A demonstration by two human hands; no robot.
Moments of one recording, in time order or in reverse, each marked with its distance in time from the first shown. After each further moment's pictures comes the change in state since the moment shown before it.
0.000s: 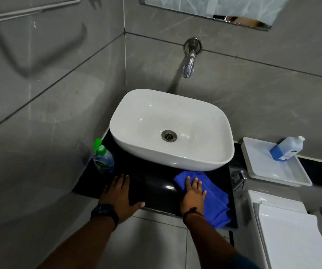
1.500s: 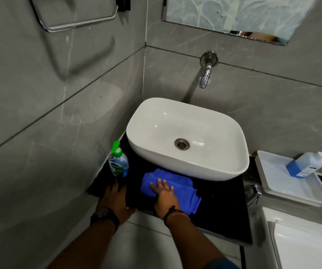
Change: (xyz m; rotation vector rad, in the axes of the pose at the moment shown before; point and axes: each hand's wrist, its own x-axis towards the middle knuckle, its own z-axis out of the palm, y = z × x) left_hand -0.009 -0.035 -0.003 -0.065 0.073 -0.131; right_hand -0.014 -0.097 0.014 0.020 -0.240 -0.512
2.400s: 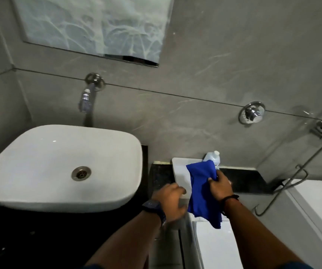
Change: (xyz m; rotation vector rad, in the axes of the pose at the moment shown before) left_hand 0.026 0.461 0.041 -0.152 -0.182 0.827; right_hand -0.154 0.357 -0.286 0.580 0.664 0.673
